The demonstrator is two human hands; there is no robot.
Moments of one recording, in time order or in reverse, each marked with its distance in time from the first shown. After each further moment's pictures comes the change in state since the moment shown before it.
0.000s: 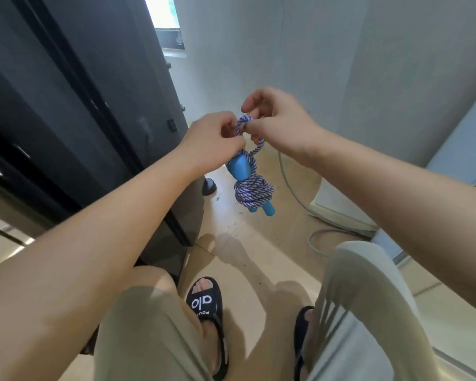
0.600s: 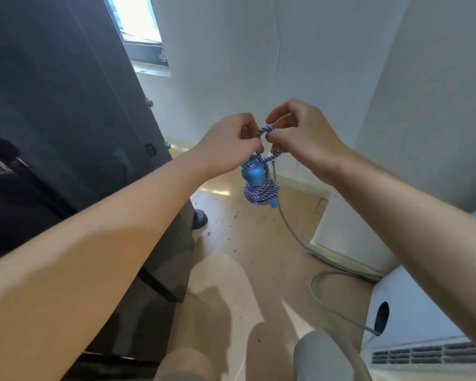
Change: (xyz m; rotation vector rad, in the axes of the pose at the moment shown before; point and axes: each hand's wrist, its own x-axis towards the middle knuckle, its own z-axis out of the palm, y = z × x) left_hand 0.190 0.000 -0.004 -0.100 -0.113 0.048; right_hand 0.143 0.017 -0.064 -0.073 0.158 0.126
